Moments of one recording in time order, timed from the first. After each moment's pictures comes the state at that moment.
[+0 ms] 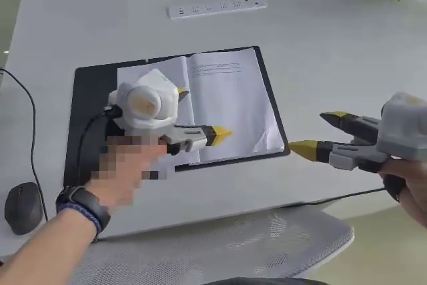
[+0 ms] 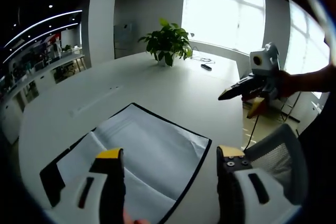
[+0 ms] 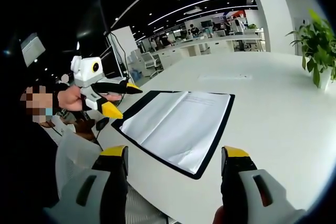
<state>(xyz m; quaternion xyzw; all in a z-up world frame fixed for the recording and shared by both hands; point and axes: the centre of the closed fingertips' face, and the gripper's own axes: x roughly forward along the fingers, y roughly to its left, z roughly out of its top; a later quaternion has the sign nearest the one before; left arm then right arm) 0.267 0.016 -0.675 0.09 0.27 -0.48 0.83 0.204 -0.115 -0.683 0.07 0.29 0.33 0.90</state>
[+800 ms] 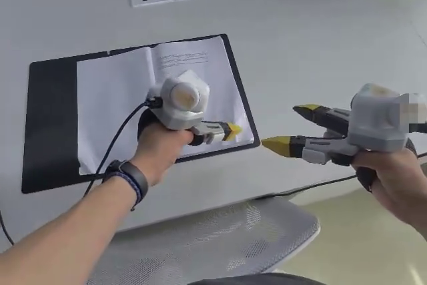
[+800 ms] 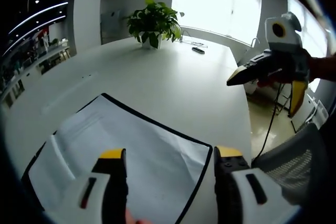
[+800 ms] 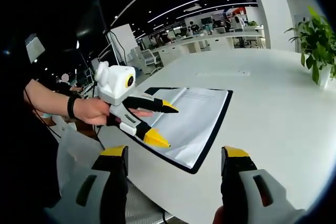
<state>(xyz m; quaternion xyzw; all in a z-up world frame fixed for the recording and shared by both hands) 0.274 -0.073 -0.756 0.12 0.31 -0.50 0.80 0.202 -0.128 -0.687 0.07 0.30 0.34 0.89</state>
